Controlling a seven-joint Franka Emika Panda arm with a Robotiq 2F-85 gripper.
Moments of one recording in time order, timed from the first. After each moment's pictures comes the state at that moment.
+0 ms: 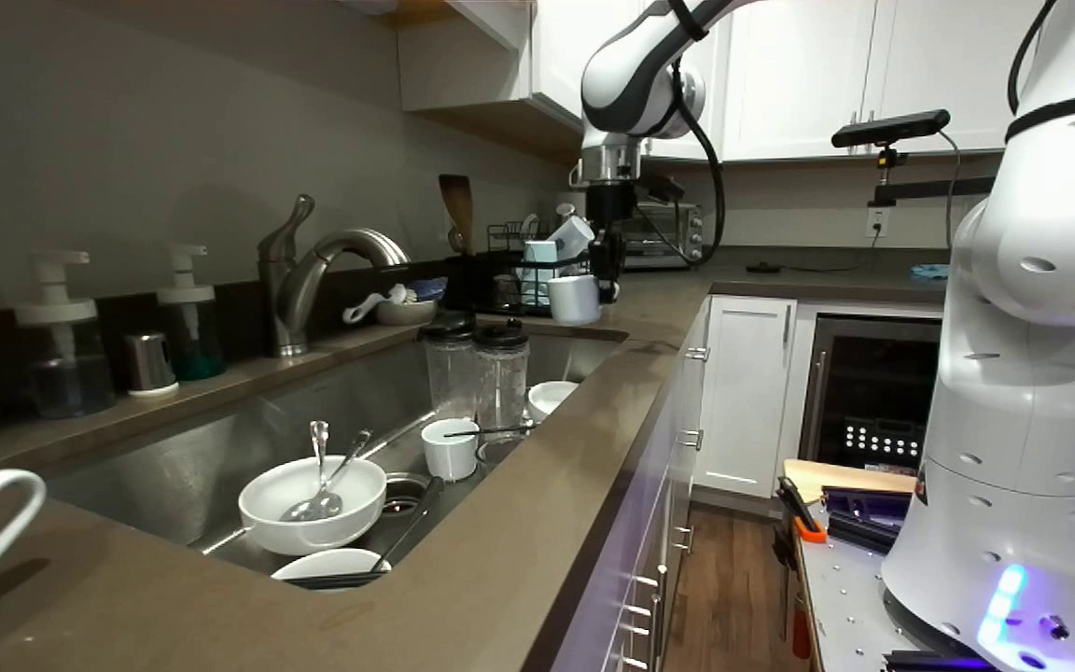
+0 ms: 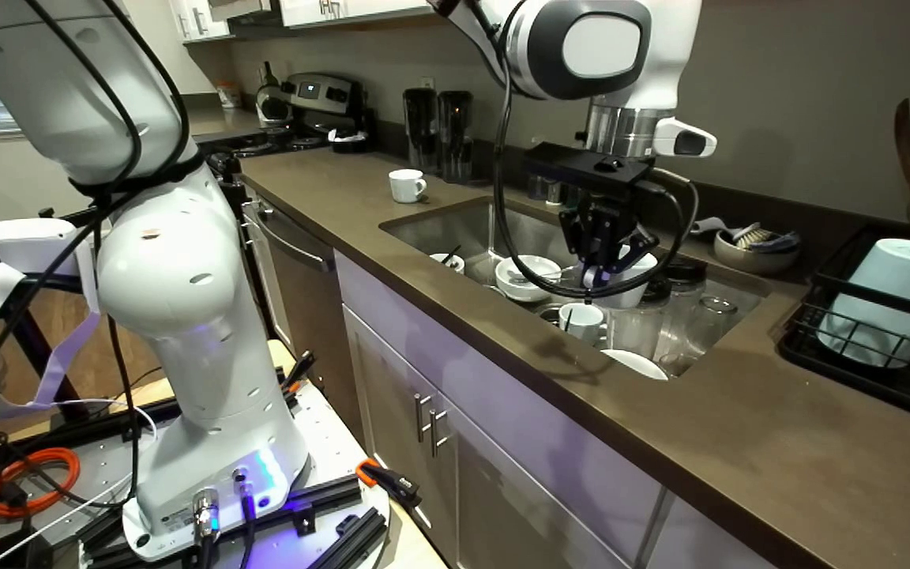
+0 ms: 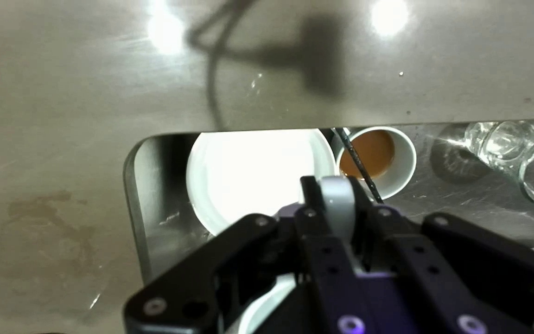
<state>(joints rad) -0.22 -0.17 -0.28 -2.31 -0.06 2.13 -0.41</state>
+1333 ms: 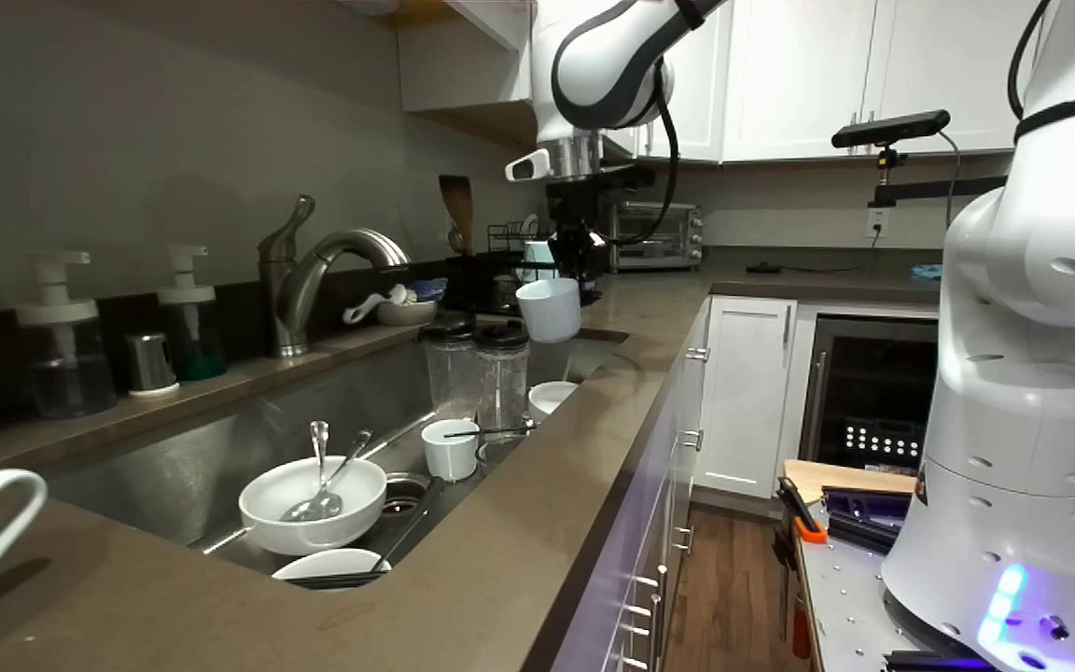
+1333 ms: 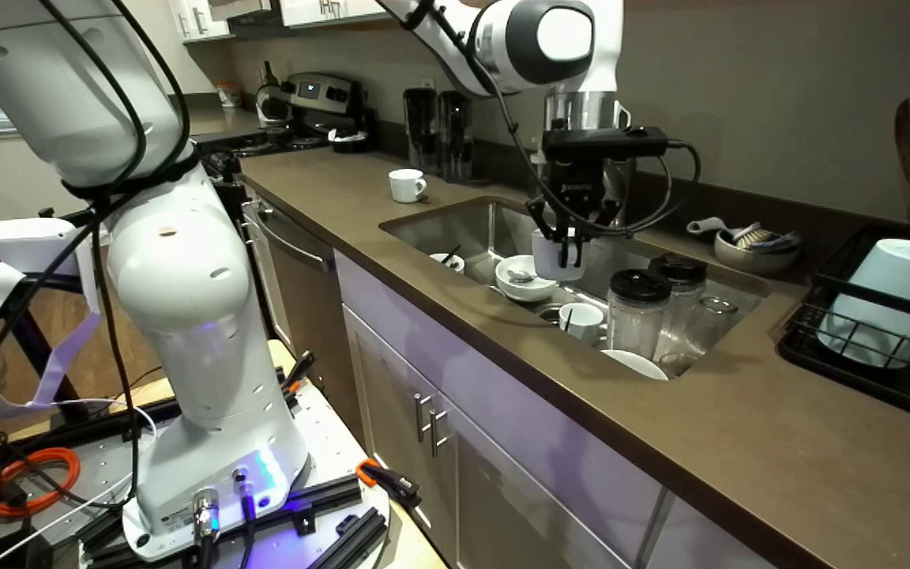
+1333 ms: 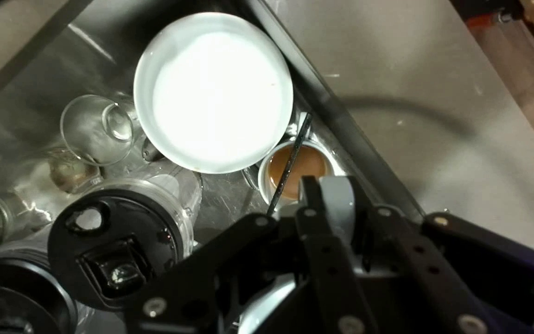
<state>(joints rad) -0.10 -0.18 -0.19 -2.32 -0.23 2.12 -1.04</state>
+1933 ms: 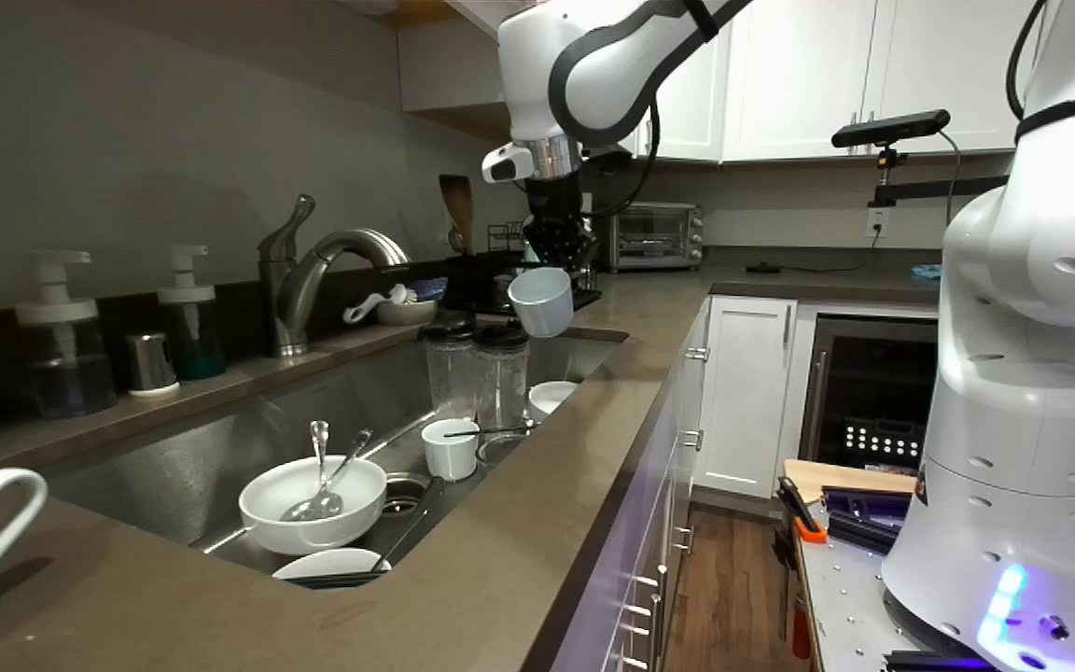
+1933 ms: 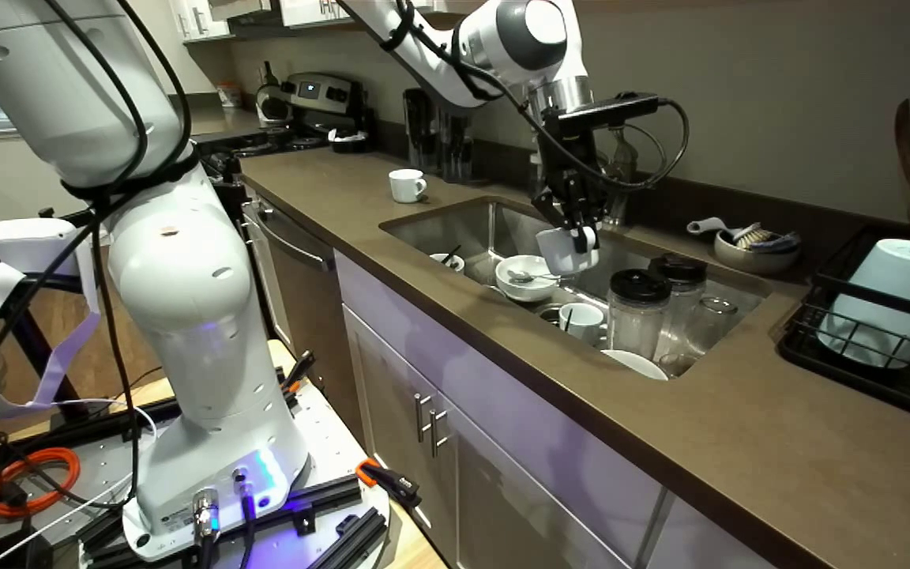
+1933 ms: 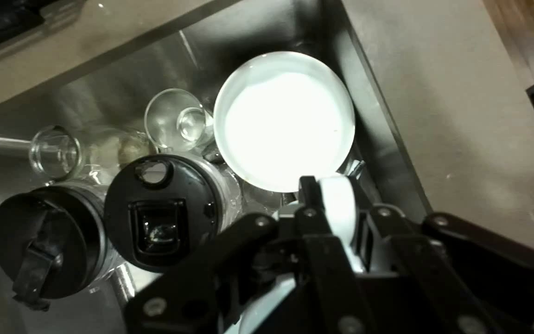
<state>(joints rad) -0.09 -0.18 -0.10 -2.32 -0.54 2.16 -1.03</state>
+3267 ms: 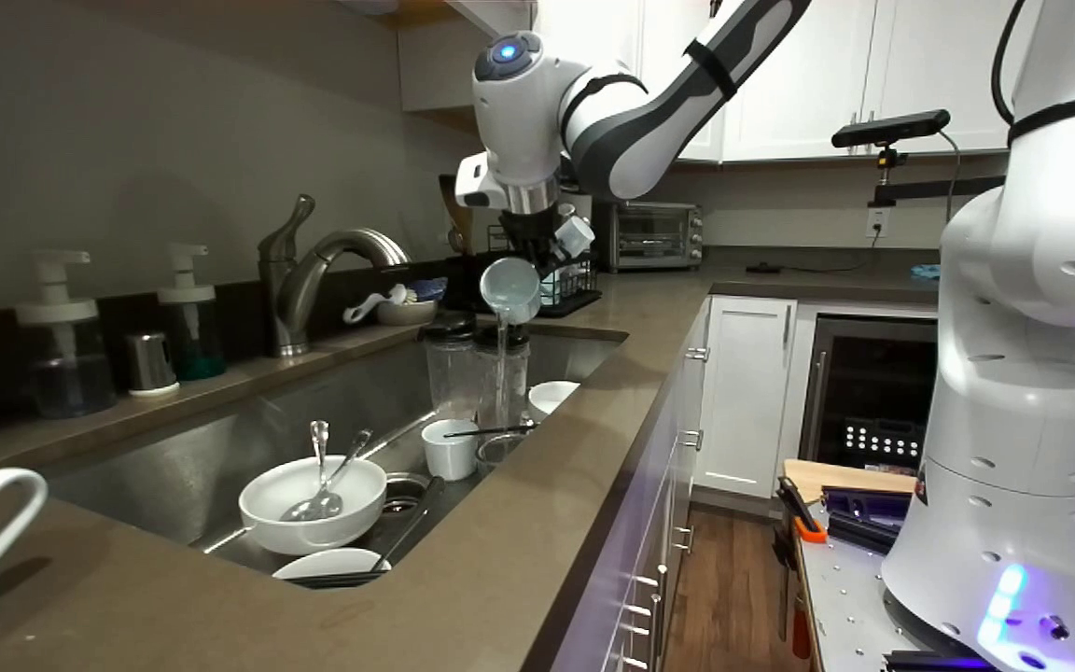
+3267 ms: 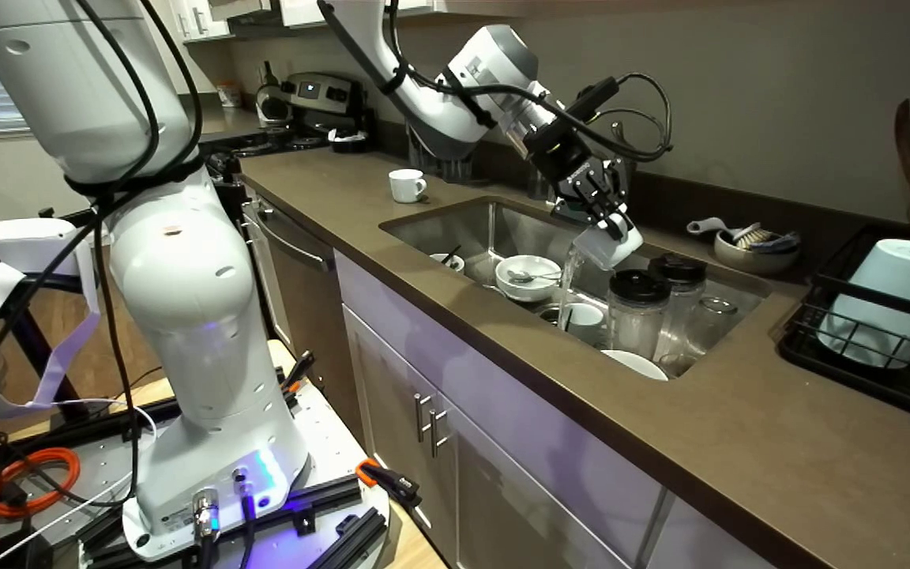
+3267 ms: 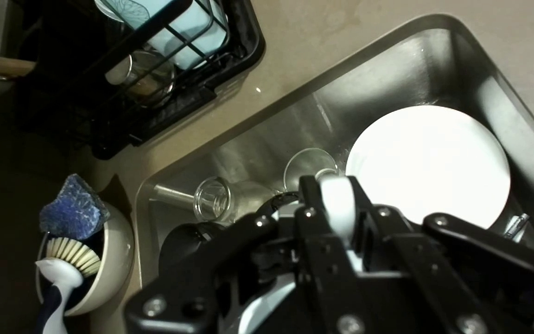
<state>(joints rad) -0.07 -0.12 -0.04 -2.35 -1.13 2.24 -0.43</state>
